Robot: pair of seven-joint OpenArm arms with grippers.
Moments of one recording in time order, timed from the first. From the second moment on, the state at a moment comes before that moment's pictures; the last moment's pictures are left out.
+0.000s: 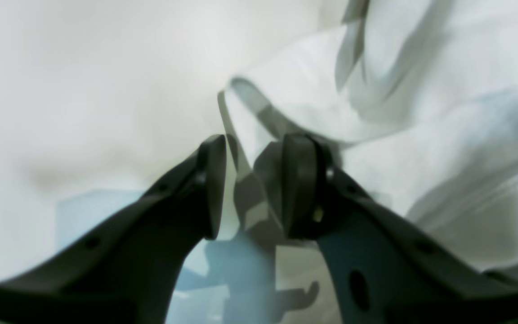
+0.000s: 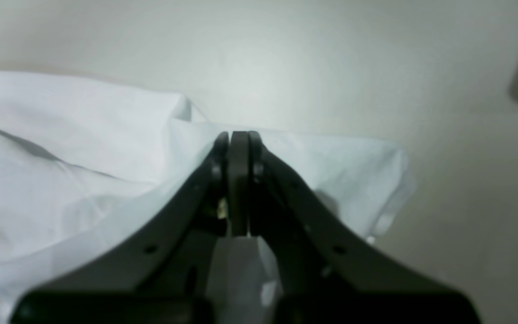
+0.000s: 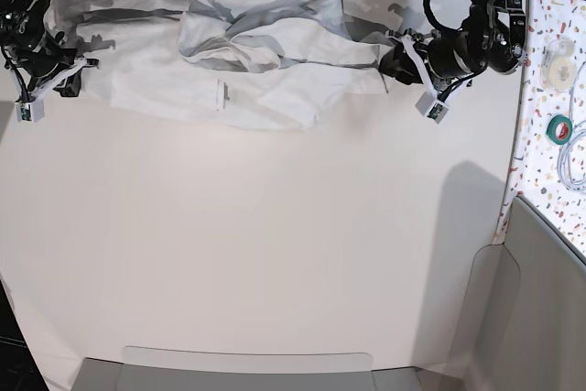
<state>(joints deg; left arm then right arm) 15.5 -18.8 -9.5 101.3 -41.4 -27.8 65.3 -12.3 10.6 43.8 107.6 31.4 32.6 -71.8</state>
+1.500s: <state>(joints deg) 13.2 -16.9 -7.2 101.3 -41.3 -27.8 65.3 -10.1 6.9 43.9 102.3 31.4 32.6 -71.6</state>
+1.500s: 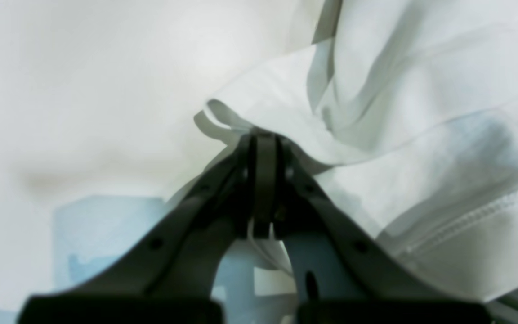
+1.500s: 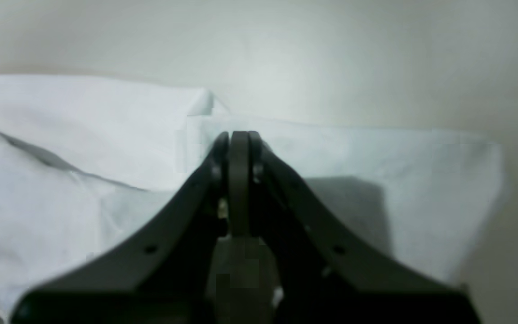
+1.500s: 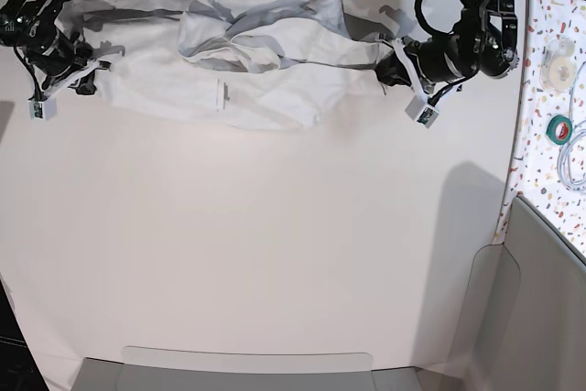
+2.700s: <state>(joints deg) 10.0 -13.4 7.0 116.5 -57.9 -27.8 67.0 -7.5 4.5 43.9 99.1 30.6 32.6 -71.2</state>
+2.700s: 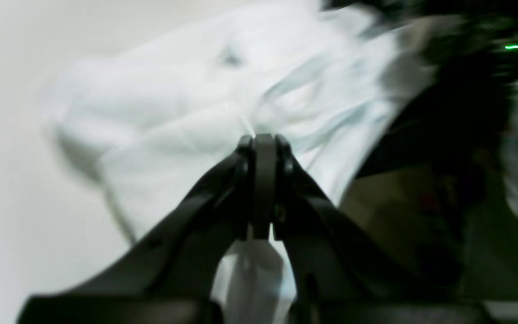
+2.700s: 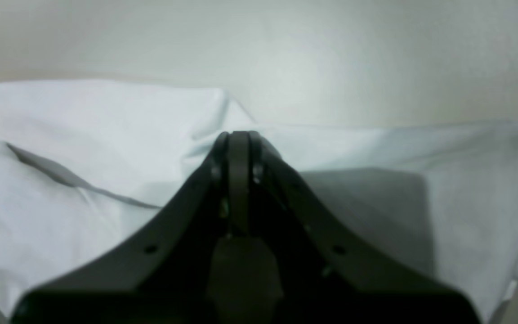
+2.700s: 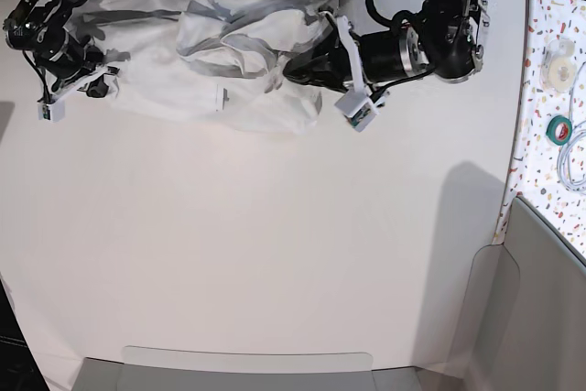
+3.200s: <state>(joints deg) 0.8 -10.5 16.4 114.4 -59.6 -27.8 66.7 -6.8 3.6 38.7 99.1 30.8 32.6 -71.4</state>
